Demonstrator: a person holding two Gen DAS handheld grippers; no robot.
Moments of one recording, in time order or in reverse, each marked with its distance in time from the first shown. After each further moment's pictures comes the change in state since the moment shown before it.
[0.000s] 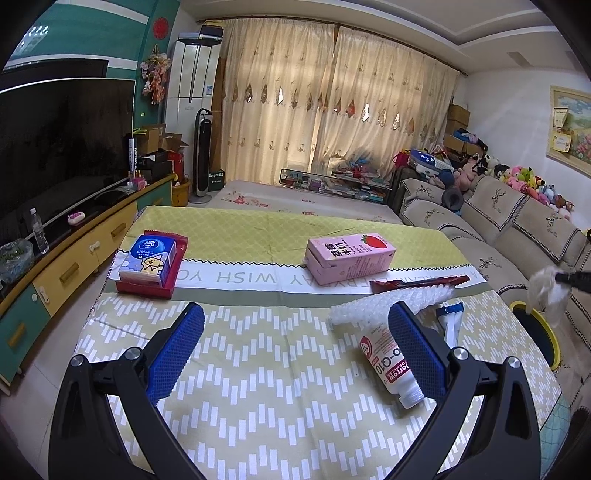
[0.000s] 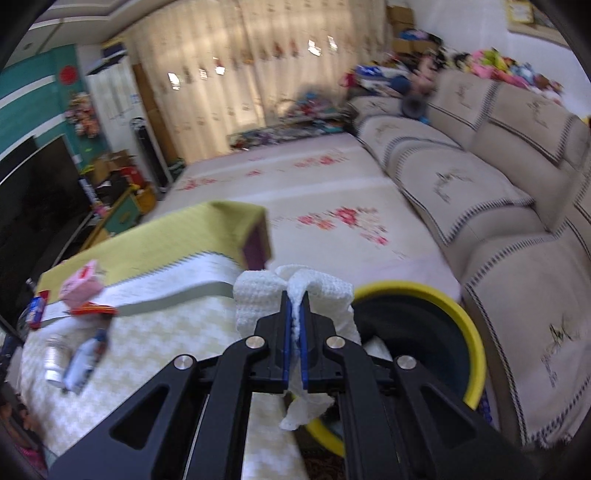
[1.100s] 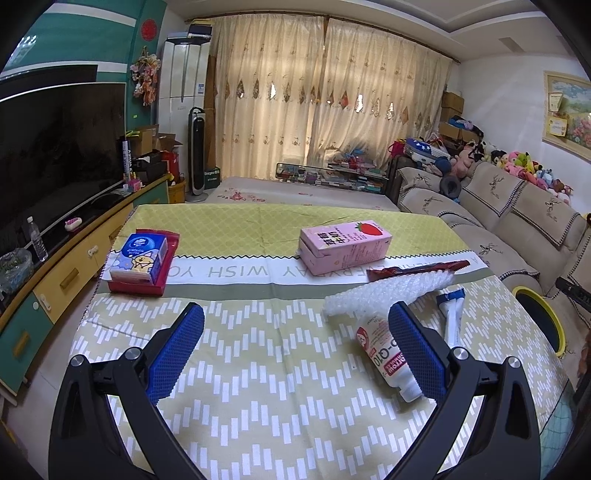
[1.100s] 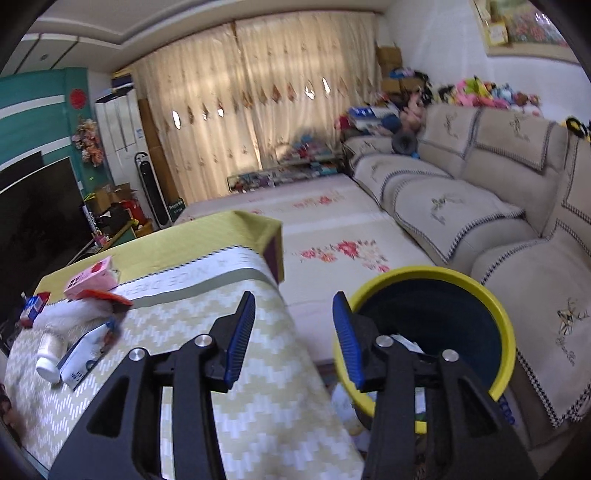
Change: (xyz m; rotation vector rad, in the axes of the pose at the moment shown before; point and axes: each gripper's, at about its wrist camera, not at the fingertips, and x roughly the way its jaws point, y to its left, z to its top) left arm 0.008 -0.009 -0.005 0.048 0.027 -0.008; right arm -0.012 0.063 -0.078 -0.015 -0.236 0.001
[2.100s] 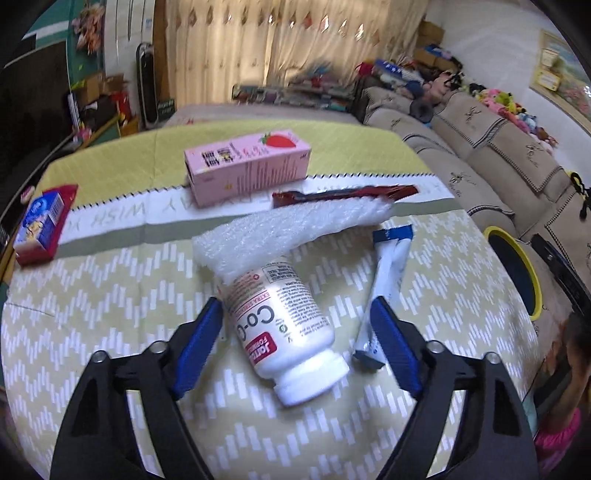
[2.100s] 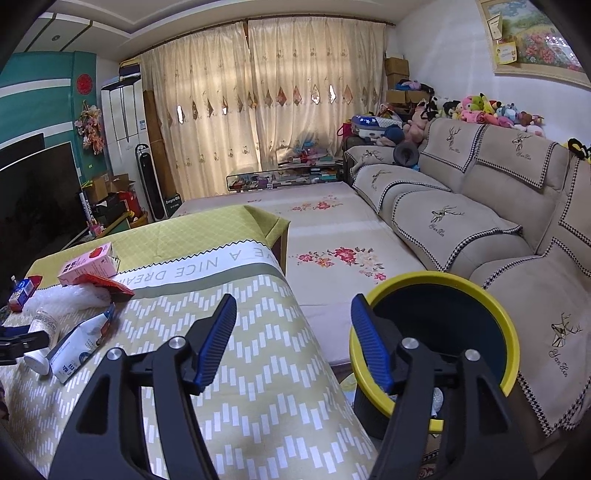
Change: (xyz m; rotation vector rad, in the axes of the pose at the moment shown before) left arm 0.070 -0.086 -0.003 0.049 0.362 -0.118; right arm 0.012 0.024 -0.010 -0.051 -0.006 -0.033
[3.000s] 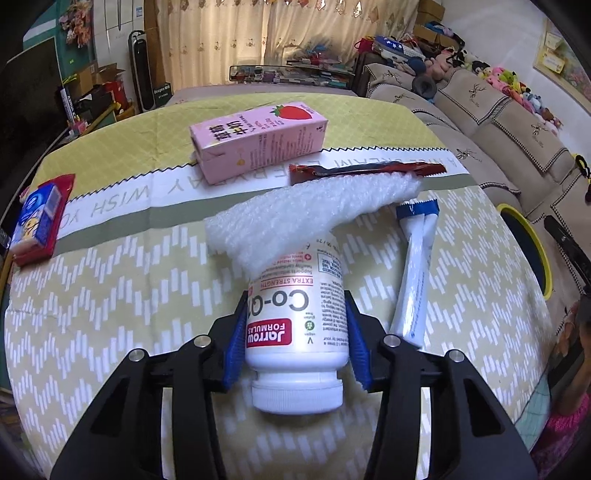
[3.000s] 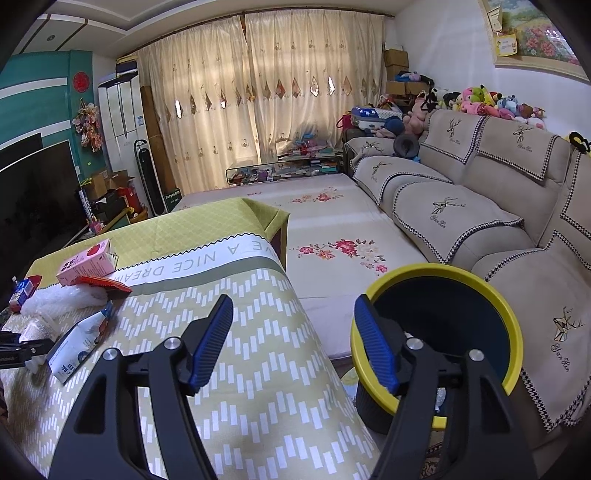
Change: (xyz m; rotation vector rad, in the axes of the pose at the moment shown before) left arm 0.010 0.018 -0.004 0.046 0.080 0.016; right arm 0.008 0.000 0.000 0.012 0.029 0.004
